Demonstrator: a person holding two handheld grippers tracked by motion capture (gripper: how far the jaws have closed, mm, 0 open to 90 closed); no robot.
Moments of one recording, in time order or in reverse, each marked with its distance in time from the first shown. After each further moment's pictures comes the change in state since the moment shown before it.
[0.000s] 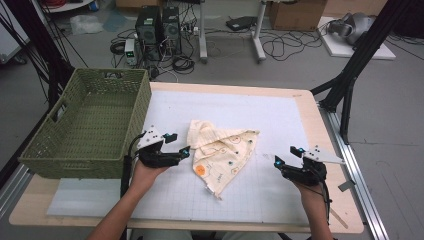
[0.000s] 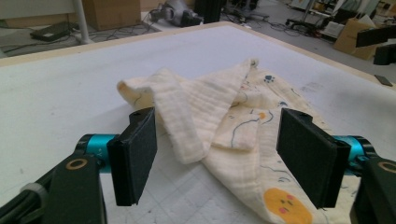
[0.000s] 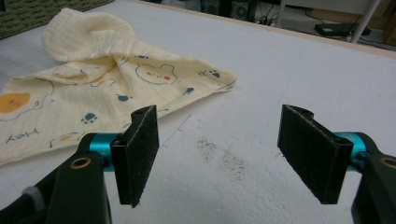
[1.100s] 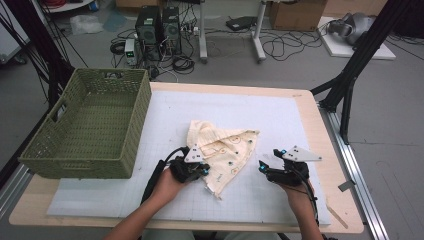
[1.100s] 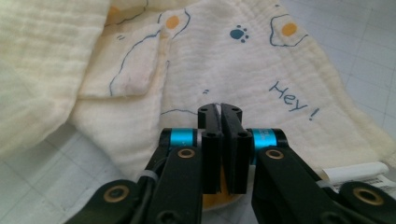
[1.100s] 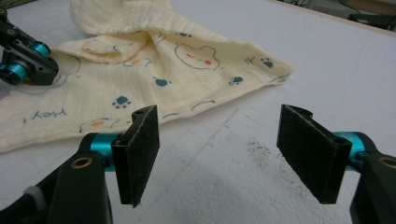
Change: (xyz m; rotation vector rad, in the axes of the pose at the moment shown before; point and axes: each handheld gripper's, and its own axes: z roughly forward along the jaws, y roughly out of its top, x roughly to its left) left arm -0.058 -0.019 0.058 0.395 -0.130 0.220; right arm 0.028 0.000 0.028 0.078 0.077 -0.086
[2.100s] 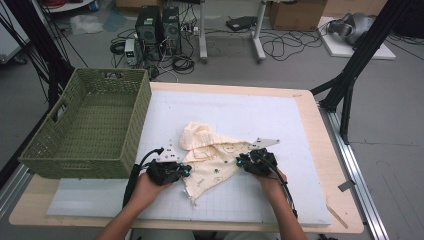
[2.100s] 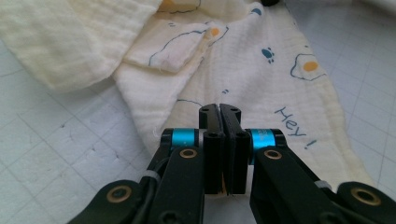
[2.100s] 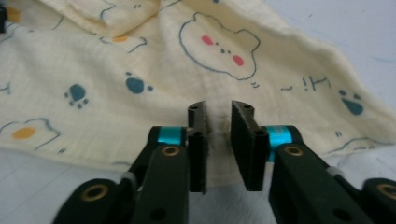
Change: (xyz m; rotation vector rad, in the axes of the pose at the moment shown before) left arm 0.018 -0.034 -0.045 -0.057 -0.003 -0.114; right arm 0.030 0.020 0.078 0.227 0.150 -0.035
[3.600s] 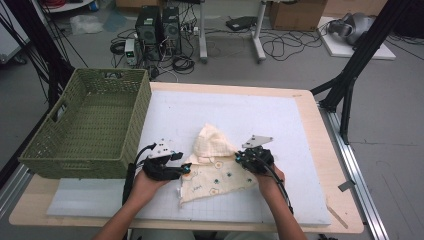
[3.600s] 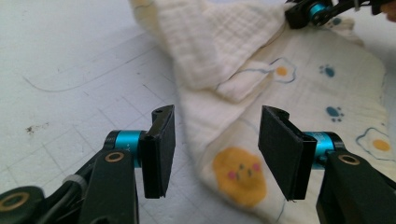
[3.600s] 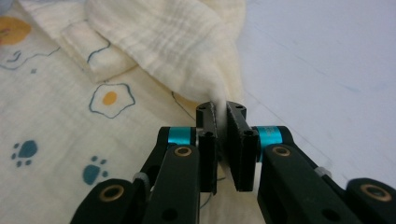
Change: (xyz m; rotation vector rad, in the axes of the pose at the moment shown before) left arm 0.011 0.000 -0.005 -0.114 0.073 -0.064; right arm 0.015 0.021 -0.006 0.027 -0.091 -0.084
